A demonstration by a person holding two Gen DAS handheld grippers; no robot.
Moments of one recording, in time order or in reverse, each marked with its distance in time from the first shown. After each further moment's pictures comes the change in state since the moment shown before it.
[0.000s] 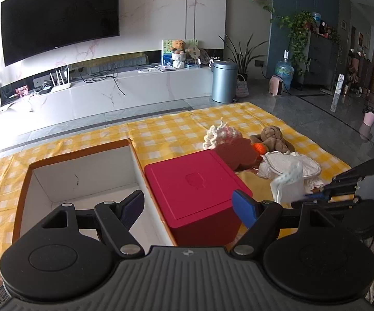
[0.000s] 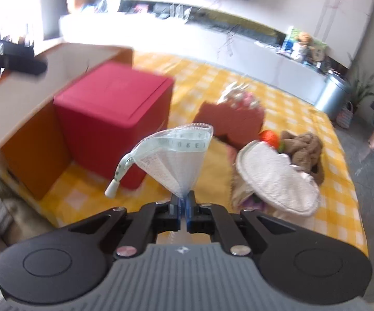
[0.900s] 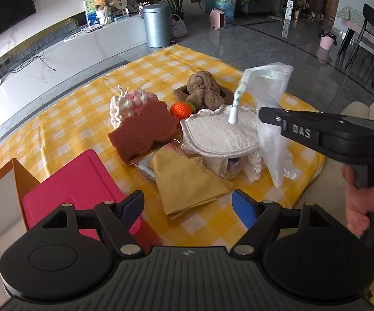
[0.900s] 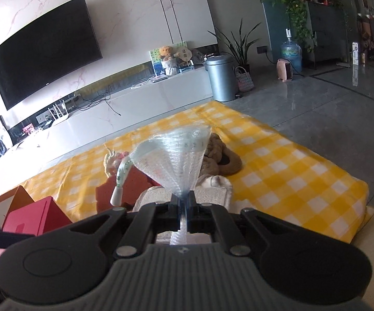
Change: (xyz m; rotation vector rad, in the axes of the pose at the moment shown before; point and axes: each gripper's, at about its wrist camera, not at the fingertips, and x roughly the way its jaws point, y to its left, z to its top) left arm 0.104 -0.114 0.038 0.230 0.296 -0.169; right arm -0.019 -0.096 -0.025 0.662 -0.224 -0.273
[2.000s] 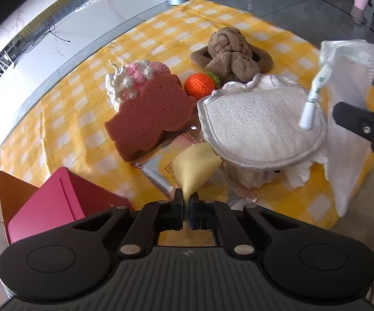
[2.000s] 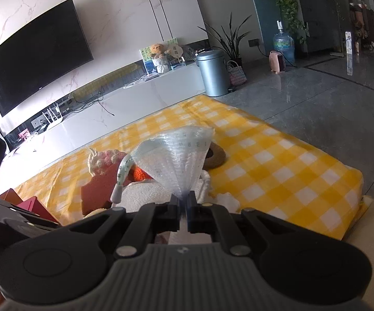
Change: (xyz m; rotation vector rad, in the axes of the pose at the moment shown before) left arm 0.077 -0.014 0.035 0.023 0.227 0.151; right arm 0.009 -0.033 -0.005 0.041 0.019 0.007
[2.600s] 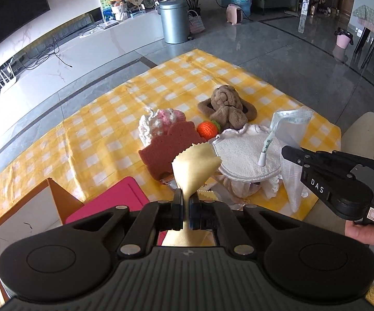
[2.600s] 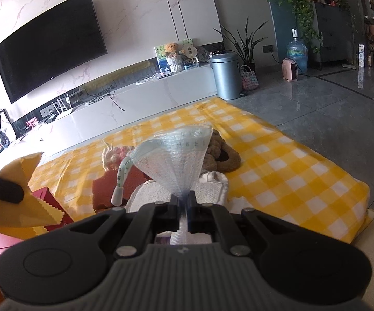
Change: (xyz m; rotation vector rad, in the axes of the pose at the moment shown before) left arm -0.106 0.058 -0.016 -0.061 -0.187 -0.088; right arm -0.002 0.017 0.001 -0.078 -0.004 0.035
